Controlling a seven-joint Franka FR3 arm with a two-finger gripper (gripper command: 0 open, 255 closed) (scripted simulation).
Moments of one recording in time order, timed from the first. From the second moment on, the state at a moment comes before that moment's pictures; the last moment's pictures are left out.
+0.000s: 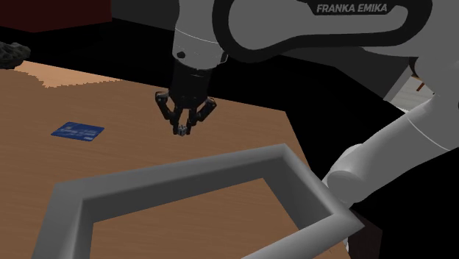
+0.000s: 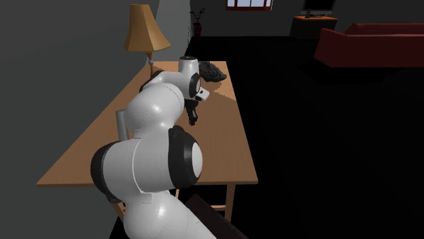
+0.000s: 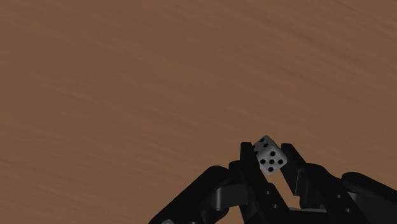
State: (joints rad) arm -0.06 -0.28 0.73 -2.00 0.23 1.88 1.08
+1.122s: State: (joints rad) arm -0.07 -0.25 0.72 -1.75 0.20 1.66 1.11
